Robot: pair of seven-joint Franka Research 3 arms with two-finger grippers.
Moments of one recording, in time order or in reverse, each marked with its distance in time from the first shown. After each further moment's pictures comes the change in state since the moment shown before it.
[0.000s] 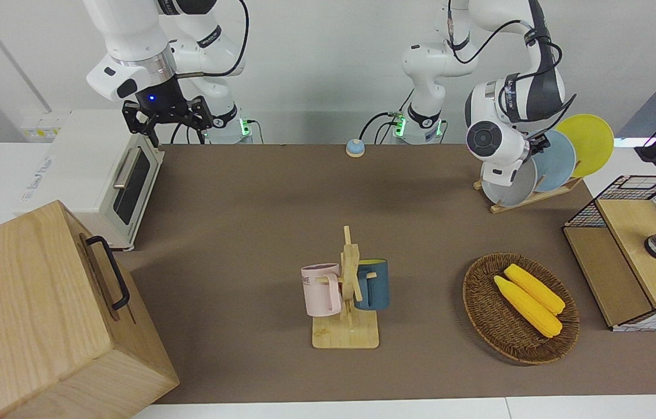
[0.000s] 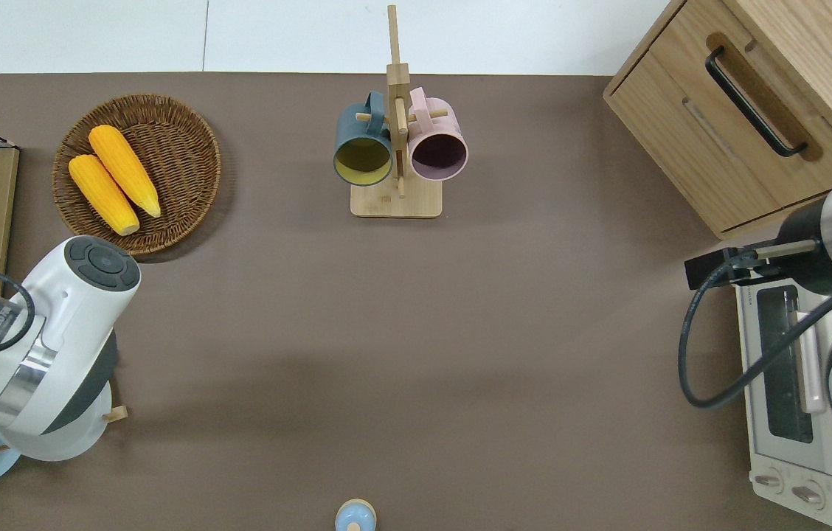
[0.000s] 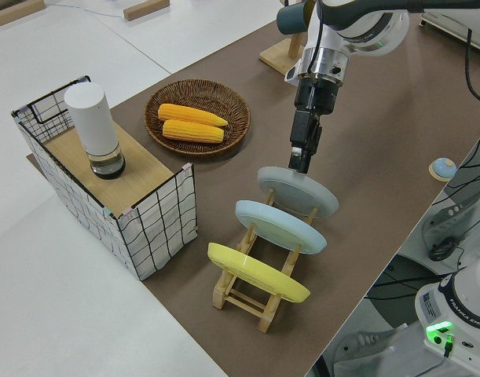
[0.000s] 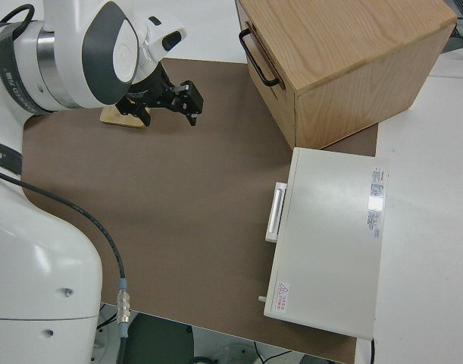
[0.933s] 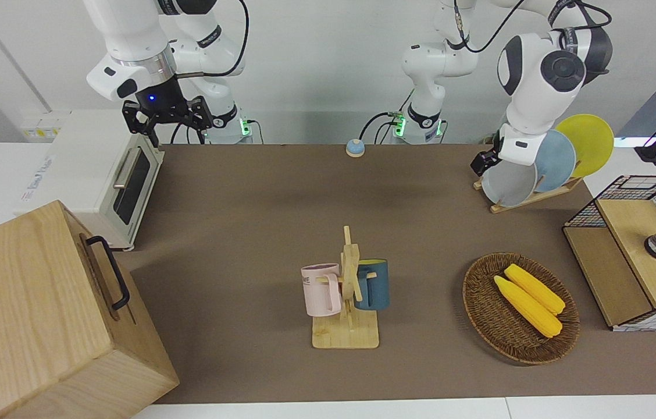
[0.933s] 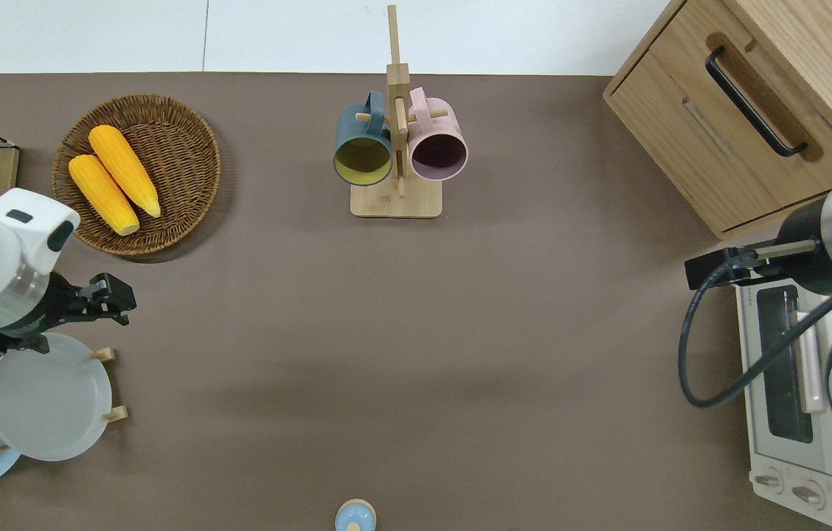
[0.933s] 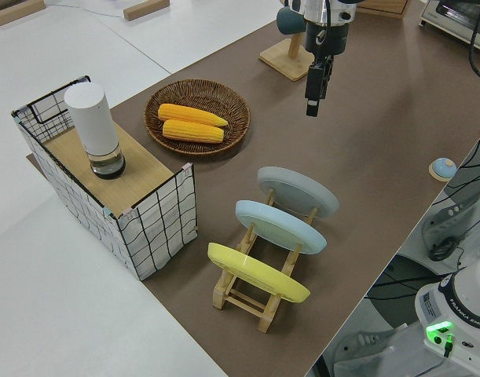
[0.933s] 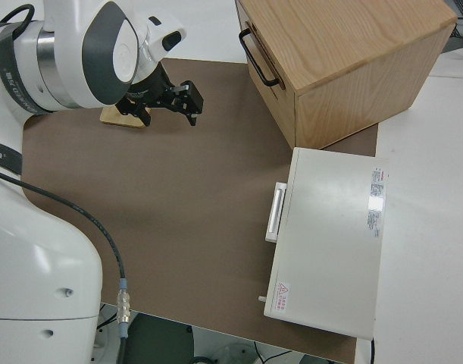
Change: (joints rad) left arm 0.002 -0.017 0.057 0.291 -0.629 0.078 0.041; right arm 0.000 0.000 0.000 0.000 0.000 0.000 0.000
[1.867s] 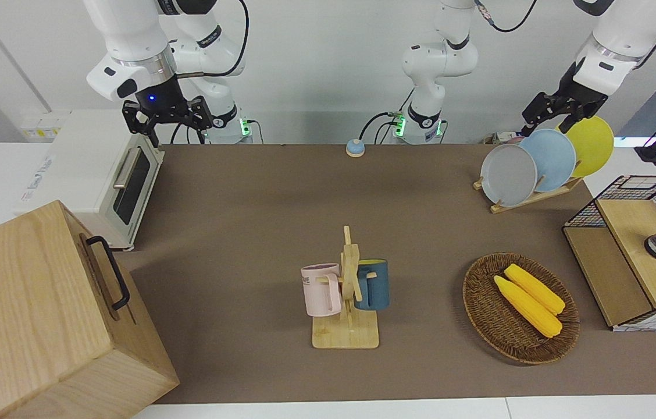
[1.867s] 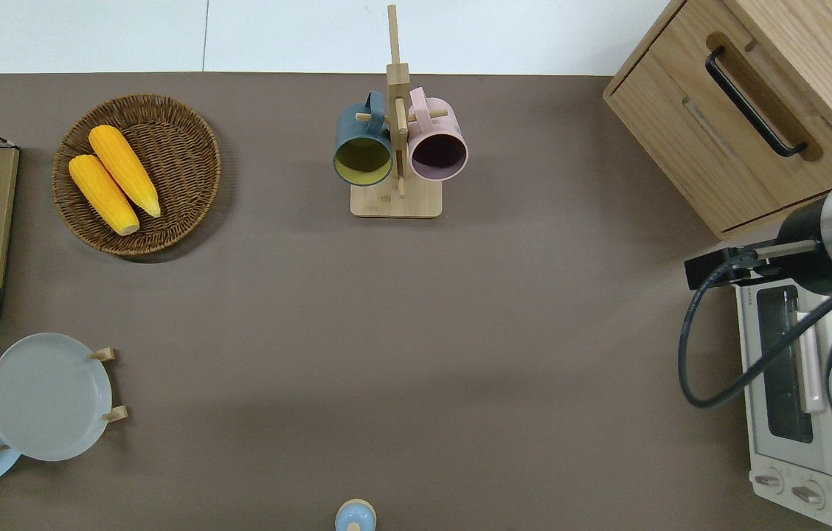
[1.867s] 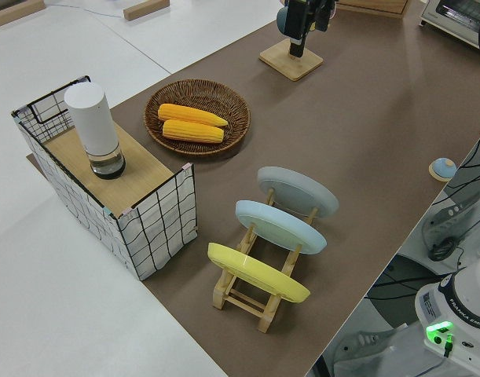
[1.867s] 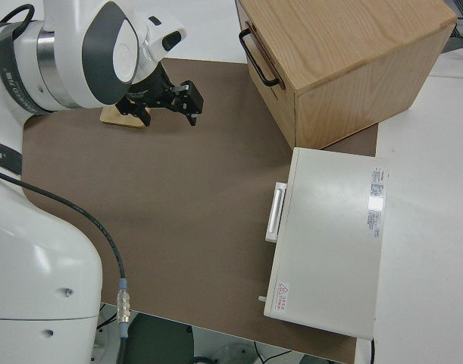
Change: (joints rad) left arm 0.030 0.001 0.135 0.324 -0.133 -0.173 0.420; right arm 0.000 0.000 0.000 0.000 0.000 0.000 0.000
